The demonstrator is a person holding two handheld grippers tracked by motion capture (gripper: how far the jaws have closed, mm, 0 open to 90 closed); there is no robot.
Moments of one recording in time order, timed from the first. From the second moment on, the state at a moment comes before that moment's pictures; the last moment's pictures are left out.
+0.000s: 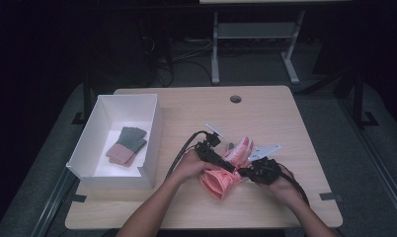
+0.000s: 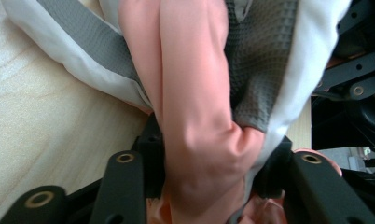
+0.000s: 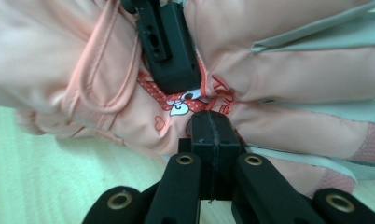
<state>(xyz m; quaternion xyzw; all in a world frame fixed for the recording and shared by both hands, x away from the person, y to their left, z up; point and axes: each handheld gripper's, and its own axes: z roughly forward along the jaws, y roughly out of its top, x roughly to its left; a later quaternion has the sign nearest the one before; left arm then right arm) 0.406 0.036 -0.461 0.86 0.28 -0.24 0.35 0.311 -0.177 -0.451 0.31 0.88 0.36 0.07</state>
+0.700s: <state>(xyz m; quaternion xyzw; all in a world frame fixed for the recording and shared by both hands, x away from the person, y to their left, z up) 0.397 0.052 -0.399 0.85 0.30 -0.19 0.39 0.281 -0.235 -0.432 0.38 0.82 0.41 0.09</state>
